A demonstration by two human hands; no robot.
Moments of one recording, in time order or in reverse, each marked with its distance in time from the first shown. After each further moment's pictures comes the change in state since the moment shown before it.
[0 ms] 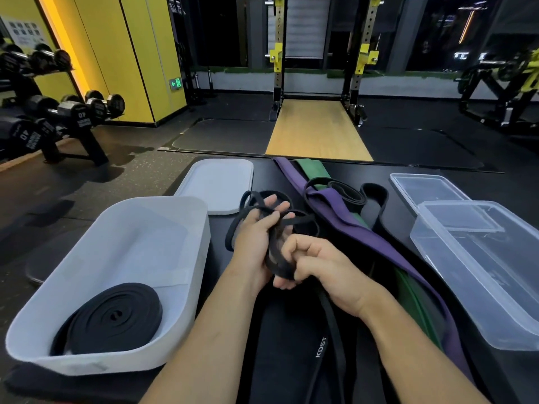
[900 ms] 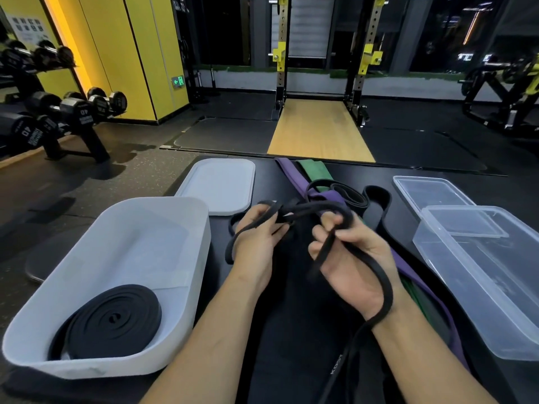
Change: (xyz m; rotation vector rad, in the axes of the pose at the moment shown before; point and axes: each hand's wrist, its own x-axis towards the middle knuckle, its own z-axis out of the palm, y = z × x) left_hand 0.004 -0.009 -0.002 0.114 0.073 0.236; right_hand 0.002 -0.010 -0.021 0.936 0.080 -0.187
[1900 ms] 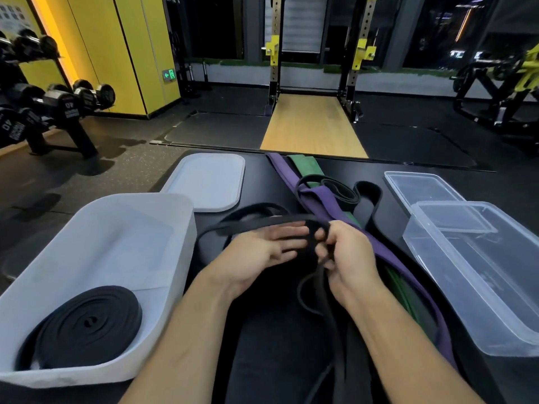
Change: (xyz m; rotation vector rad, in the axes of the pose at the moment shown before) left_hand -0.016 0.016 -0.010 0.405 -0.535 -0.256; right_hand 0.012 0.012 -0.009 -0.699 0.718 -0.124
